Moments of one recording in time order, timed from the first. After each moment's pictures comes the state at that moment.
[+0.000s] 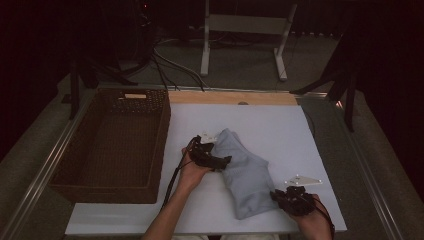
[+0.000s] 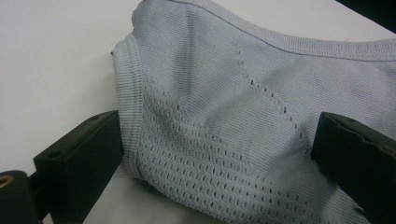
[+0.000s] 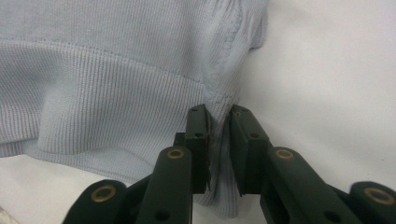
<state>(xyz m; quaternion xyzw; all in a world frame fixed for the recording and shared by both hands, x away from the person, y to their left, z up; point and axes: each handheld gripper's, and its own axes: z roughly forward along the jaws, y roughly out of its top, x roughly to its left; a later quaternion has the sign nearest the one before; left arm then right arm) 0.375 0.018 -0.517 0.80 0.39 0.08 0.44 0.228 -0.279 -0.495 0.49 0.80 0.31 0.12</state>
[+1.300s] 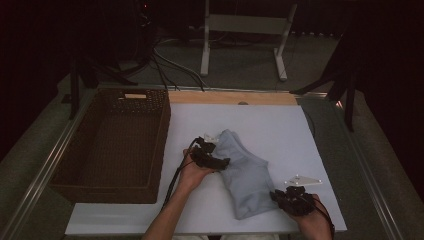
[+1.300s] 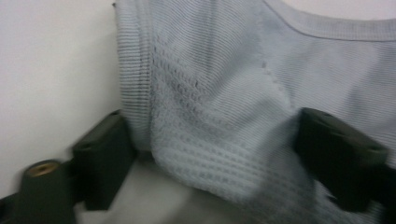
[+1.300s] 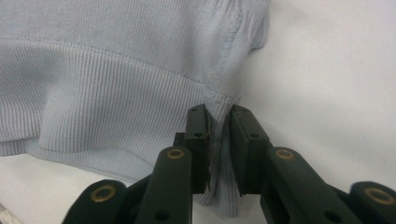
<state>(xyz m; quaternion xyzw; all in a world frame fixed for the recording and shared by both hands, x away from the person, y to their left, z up) 0.377 0.012 -0.522 0.82 0.41 0.06 0.38 0.228 -0.278 -0.495 0.49 0.80 0.31 0.12</state>
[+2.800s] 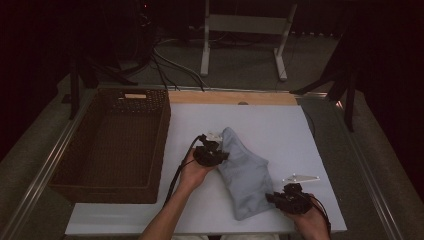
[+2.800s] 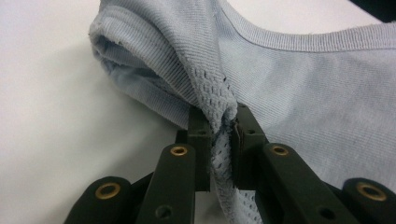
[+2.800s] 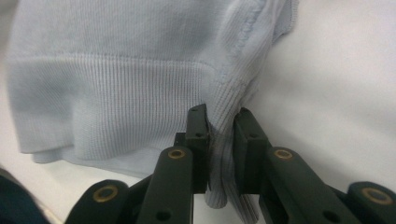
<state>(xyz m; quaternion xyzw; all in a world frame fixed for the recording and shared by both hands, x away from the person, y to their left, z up) 0.368 0.008 -0.492 0.83 0.38 0.05 0.41 0.234 -0.274 -0.495 0.51 0.79 0.32 0.06</state>
